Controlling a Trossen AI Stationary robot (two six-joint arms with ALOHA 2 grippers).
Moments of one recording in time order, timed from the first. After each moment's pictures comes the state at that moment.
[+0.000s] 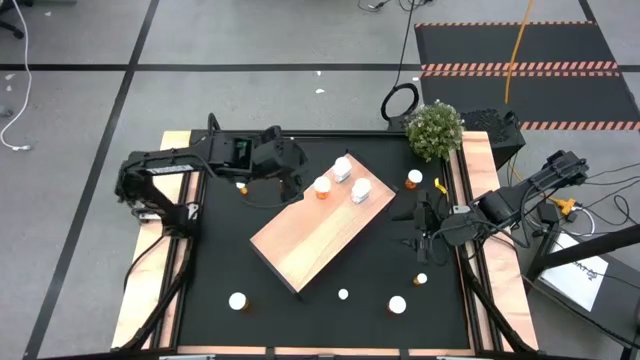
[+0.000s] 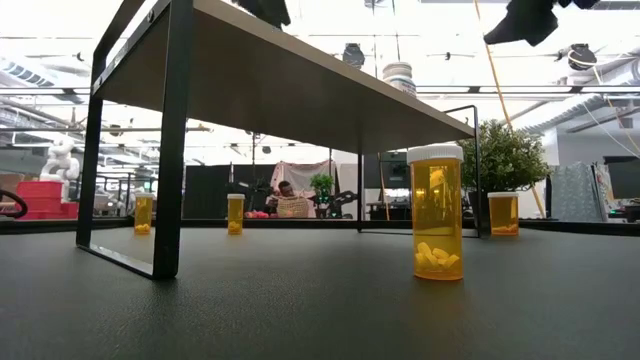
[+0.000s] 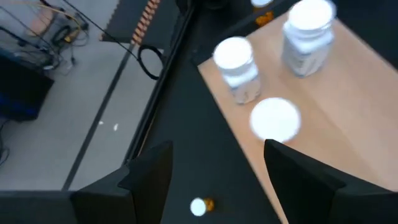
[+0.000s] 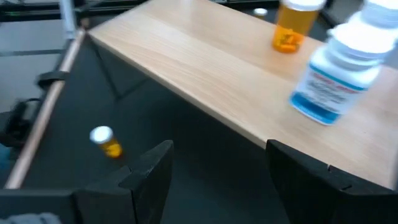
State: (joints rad) left arm 0.04 1.58 1.78 -1.07 -0.43 -0.04; right arm 0.50 0.87 0.77 -0.57 0.50 0.39
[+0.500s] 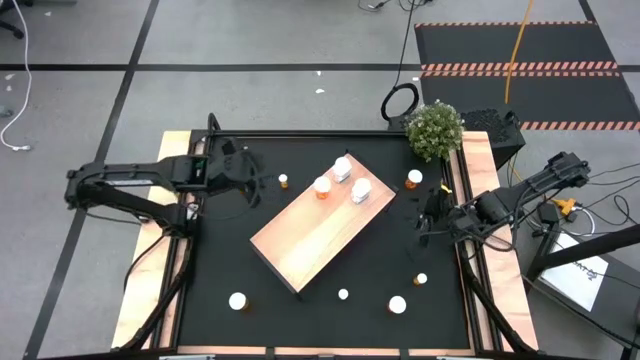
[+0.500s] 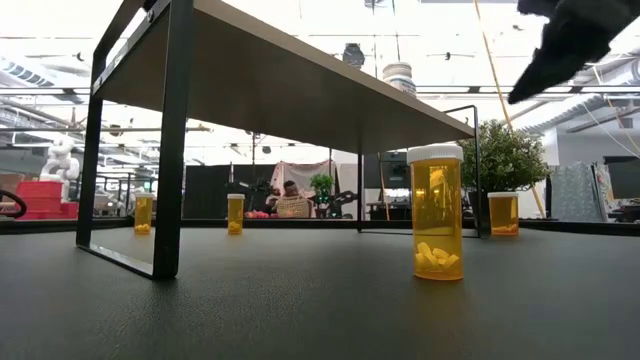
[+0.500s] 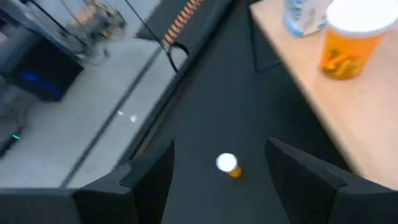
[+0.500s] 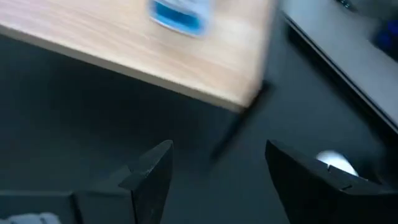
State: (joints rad) left arm 0.07 1.09 1.07 -0.73 -0.54 -0.07; right arm 0.46 0.86 0.73 -0.95 0.72 0.74
